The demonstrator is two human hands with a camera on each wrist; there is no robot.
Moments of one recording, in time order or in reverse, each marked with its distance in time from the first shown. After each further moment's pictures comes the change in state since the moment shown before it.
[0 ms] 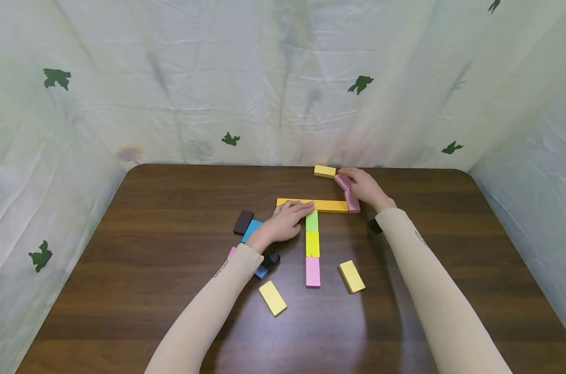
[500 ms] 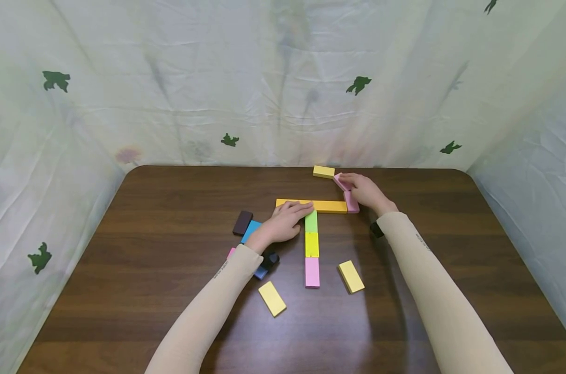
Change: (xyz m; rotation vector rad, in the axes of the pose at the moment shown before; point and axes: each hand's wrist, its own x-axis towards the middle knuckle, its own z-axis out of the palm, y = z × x) left_hand -0.002 0.001 0.000 -0.008 0.019 0.011; right_hand -0.011 0.003 0.000 0.023 -0.071 0.041
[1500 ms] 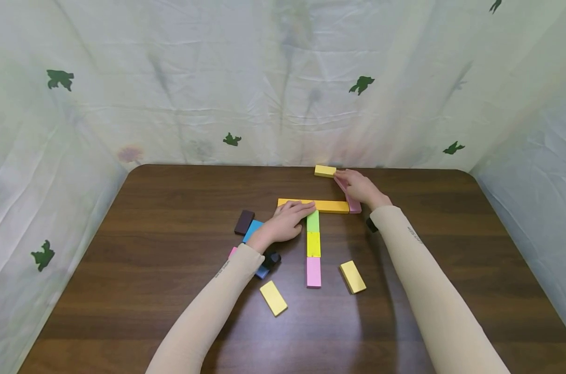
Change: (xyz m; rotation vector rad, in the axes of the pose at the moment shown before) left_hand 0.000 -0.002 0.000 -0.006 -0.011 0.001; right_hand 0.019 -0.011 0.002 -0.179 -0.054 -0.069
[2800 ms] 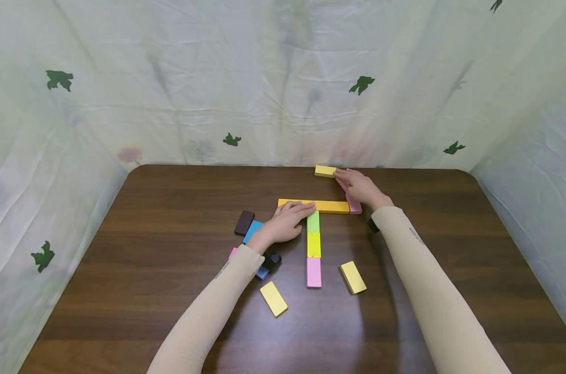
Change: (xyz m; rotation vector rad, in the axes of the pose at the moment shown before) left_hand 0.000 0.000 0.001 -0.004 0.004 -0.005; right_hand -0.003 0.003 0.000 -0.006 0.017 -0.031
